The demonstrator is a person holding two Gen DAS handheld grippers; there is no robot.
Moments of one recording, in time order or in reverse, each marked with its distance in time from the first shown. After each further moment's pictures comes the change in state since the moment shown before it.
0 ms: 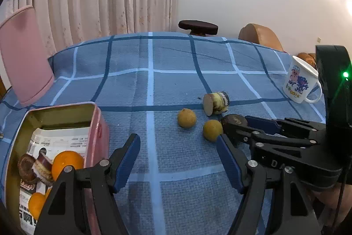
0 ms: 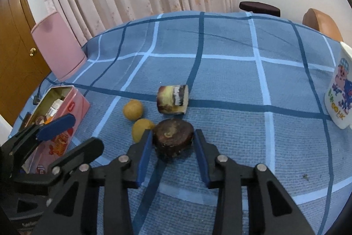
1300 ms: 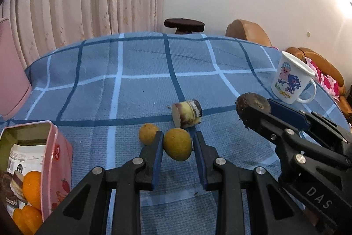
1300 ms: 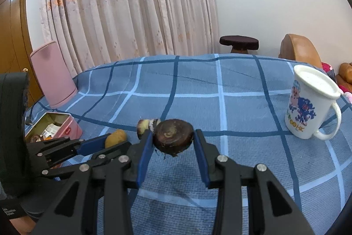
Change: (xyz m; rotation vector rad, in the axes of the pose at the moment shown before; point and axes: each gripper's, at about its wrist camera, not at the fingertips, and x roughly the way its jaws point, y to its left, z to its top) left arm 0.026 -0.034 0.015 0.045 0.001 -0.069; right arm -0.056 -0.007 -0.008 -0.011 -0.262 -0.129
